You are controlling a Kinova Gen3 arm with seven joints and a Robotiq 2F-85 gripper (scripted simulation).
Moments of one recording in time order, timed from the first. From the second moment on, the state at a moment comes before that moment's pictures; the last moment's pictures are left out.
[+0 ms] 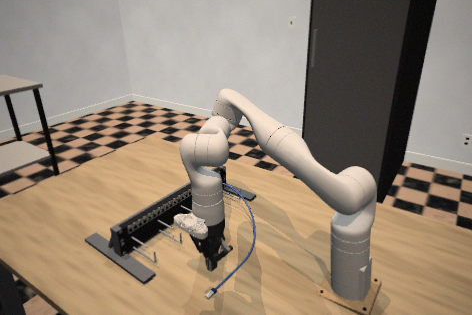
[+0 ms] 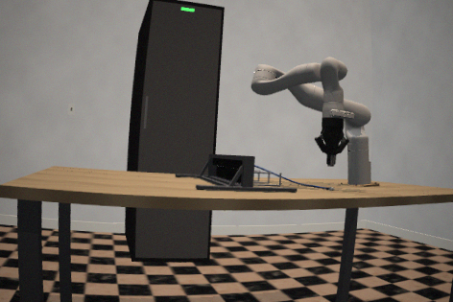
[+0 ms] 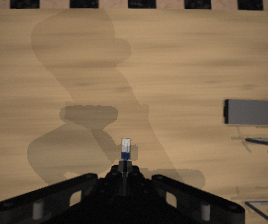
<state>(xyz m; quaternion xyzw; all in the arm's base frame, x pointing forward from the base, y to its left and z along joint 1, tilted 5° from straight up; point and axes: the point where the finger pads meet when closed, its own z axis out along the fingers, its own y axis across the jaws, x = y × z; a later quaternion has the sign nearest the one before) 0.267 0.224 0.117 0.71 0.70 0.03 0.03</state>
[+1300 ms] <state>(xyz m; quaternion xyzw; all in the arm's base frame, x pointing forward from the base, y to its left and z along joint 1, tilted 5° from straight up) 0.266 0.225 0.117 0.71 0.70 0.03 0.03</state>
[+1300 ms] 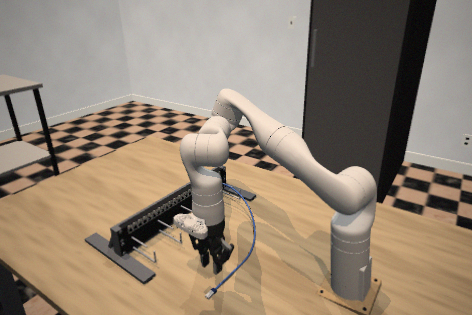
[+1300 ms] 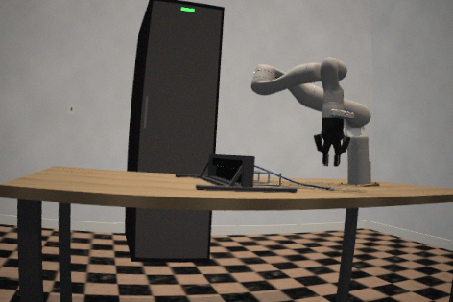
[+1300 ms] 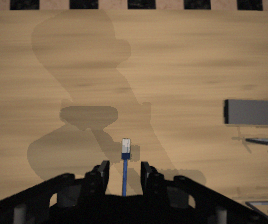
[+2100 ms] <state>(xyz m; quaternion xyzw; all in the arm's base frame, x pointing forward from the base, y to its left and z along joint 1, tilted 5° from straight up) 0.268 0.226 0.108 0.71 0.70 0.04 0.03</state>
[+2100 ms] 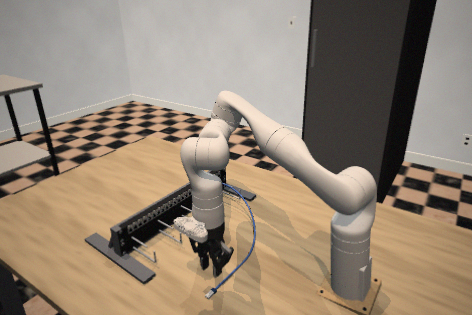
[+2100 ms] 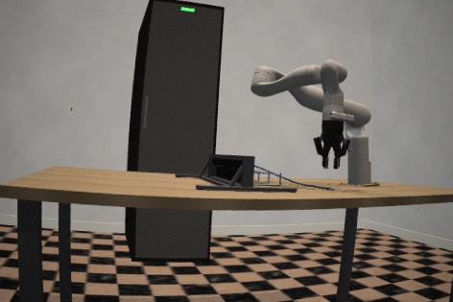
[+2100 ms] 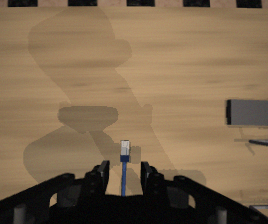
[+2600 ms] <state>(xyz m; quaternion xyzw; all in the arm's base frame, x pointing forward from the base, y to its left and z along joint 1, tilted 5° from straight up) 0.271 0.226 0.083 0.71 0.70 0.04 0.03</state>
